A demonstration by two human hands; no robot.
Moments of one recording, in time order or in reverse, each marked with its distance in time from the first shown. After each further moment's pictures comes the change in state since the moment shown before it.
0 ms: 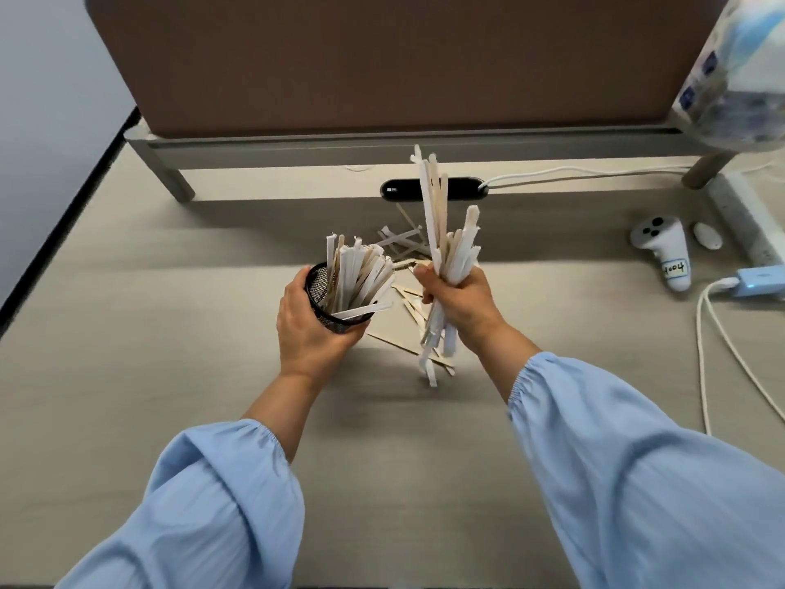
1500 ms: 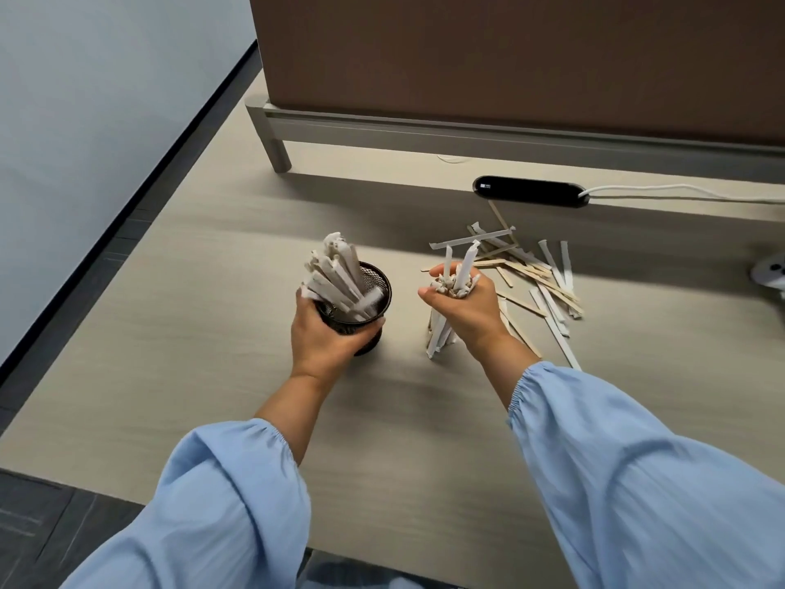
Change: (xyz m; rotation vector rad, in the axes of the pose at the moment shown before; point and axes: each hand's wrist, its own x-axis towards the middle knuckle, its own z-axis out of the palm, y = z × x) left_hand -0.013 -0.062 -0.068 -0.156 0.158 -0.306; right_hand -0.002 0.026 0.101 -0.088 -0.116 -0.053
